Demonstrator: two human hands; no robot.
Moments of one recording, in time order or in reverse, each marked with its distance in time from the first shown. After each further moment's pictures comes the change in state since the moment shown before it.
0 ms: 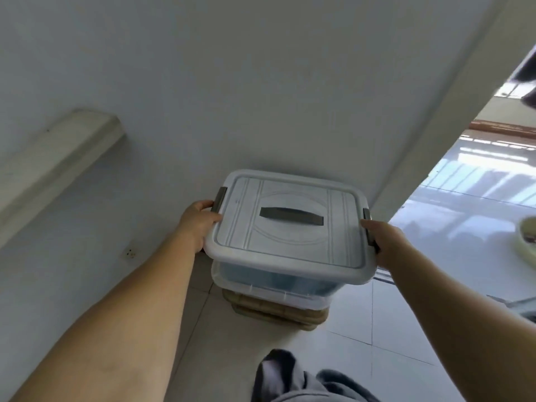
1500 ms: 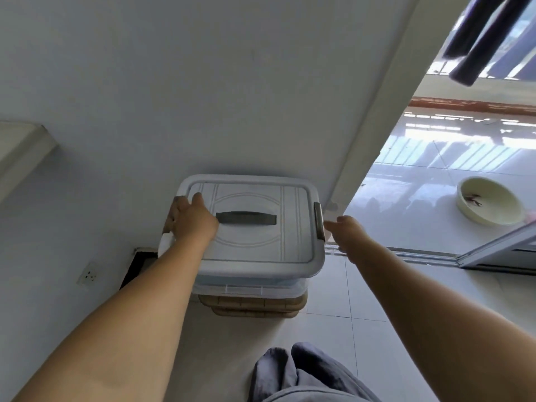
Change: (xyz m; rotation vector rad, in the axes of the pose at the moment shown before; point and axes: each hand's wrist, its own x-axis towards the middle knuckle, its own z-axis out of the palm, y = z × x) left_hand -0.003 0.002 0.063 0.989 0.102 0.193; right_hand -0.018 0.022 0.002 -0.434 0.054 -0.151
